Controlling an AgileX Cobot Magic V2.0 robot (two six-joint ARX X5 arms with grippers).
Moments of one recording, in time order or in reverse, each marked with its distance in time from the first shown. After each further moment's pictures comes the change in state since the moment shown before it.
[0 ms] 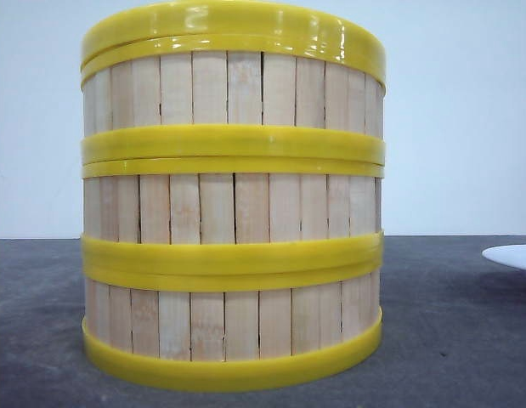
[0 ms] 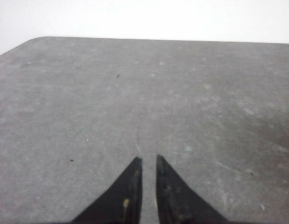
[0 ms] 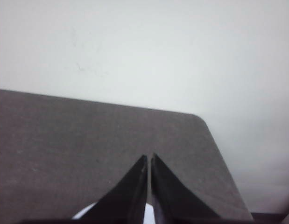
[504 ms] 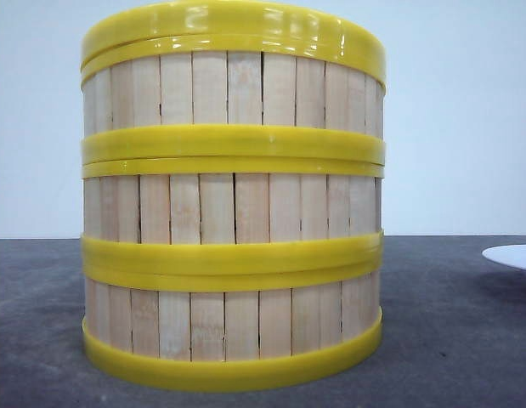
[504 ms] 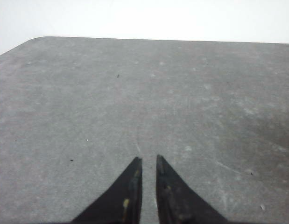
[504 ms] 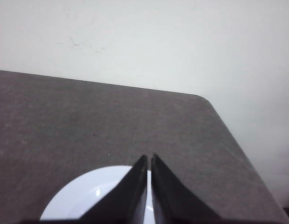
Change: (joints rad) left arm 0.000 0.000 0.000 0.000 0.000 0.000; right arm -0.096 -0.333 -0.567 0.304 -0.107 0.000
